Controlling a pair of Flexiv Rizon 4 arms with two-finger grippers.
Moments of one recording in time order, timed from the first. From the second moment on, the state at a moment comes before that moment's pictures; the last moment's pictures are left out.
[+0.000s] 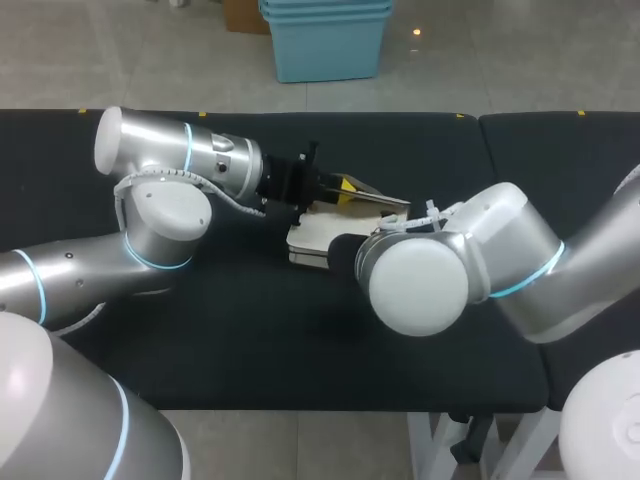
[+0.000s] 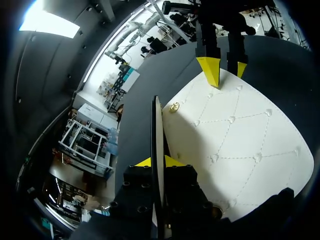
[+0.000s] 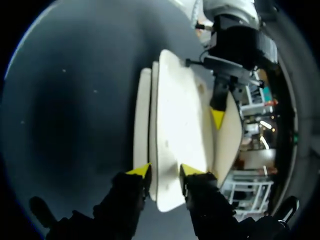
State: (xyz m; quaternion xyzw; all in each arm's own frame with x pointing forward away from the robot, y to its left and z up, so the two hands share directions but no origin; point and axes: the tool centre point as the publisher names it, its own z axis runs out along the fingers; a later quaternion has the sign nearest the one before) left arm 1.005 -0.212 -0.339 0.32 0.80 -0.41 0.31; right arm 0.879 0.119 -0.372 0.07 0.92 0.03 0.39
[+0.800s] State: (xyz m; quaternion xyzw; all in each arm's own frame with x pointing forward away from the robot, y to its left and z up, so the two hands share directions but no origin) left arm 0.984 -0.203 -0.349 0.42 0.74 -0.37 0.36; right arm 0.882 0.118 -0.376 0.09 0.91 0.03 0.40
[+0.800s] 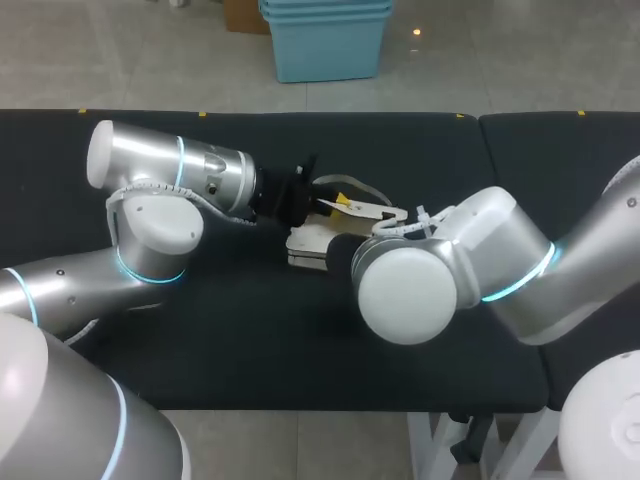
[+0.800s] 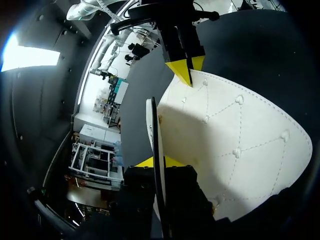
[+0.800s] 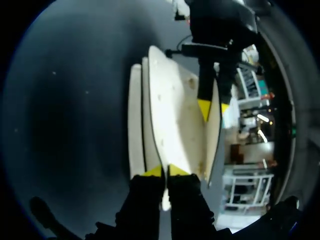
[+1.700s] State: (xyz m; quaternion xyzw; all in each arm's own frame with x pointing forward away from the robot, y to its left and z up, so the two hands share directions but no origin) left arm 0.978 -0.185 -0.316 0.34 0.79 -0.36 0.35; right arm 0.883 0.116 -0.376 0.09 0.91 0.03 0.40
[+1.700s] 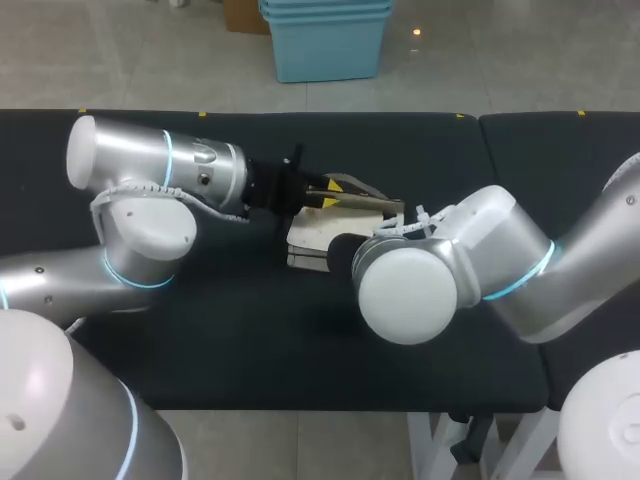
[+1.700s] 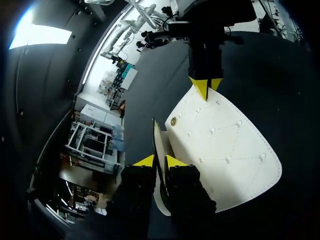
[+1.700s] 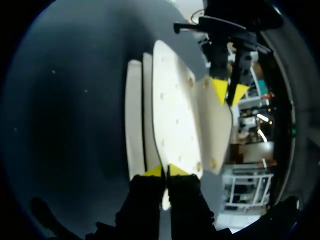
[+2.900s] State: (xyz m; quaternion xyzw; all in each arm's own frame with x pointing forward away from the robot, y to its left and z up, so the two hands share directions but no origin) left arm 0.945 -0.189 -0.358 0.40 0.78 -0.36 0.31; right arm 0.883 0.116 -0.377 0.09 0.91 0.03 0.40
